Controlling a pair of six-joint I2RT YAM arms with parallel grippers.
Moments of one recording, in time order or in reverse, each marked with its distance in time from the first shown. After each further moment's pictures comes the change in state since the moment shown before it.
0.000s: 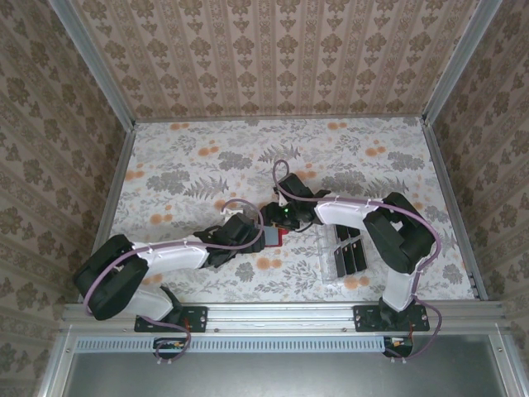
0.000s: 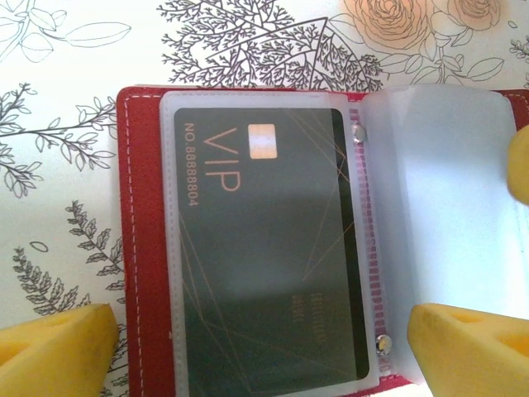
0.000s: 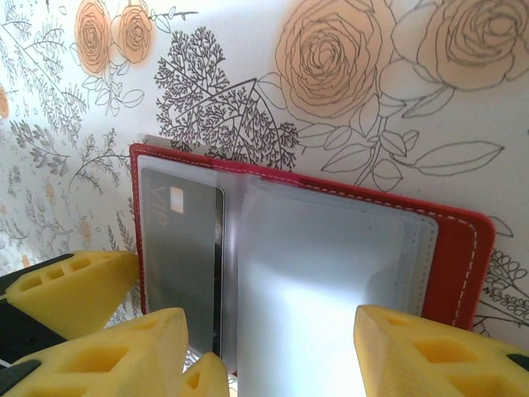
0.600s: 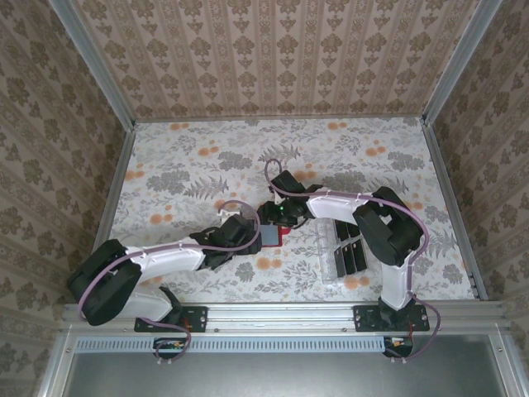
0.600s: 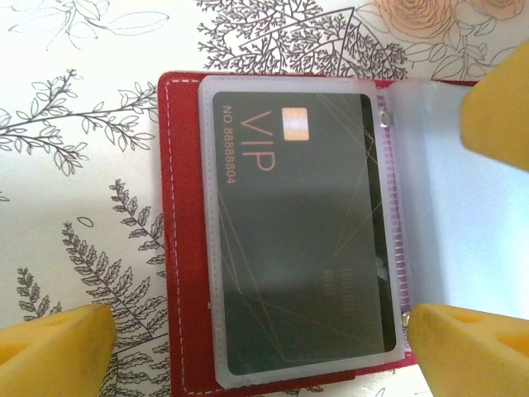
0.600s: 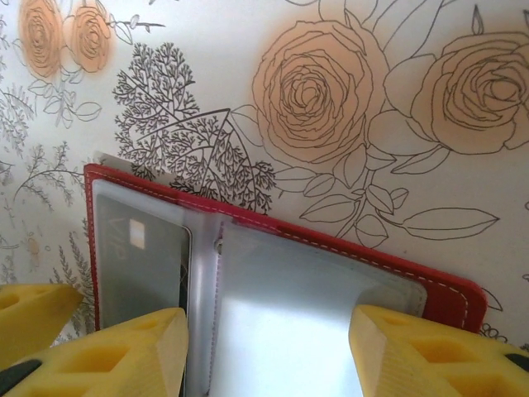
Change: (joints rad) left arm 0.000 -0.052 -0.014 -0.050 -0.013 0.000; right arm 0.002 0.100 0.104 -0.085 0.028 -0.077
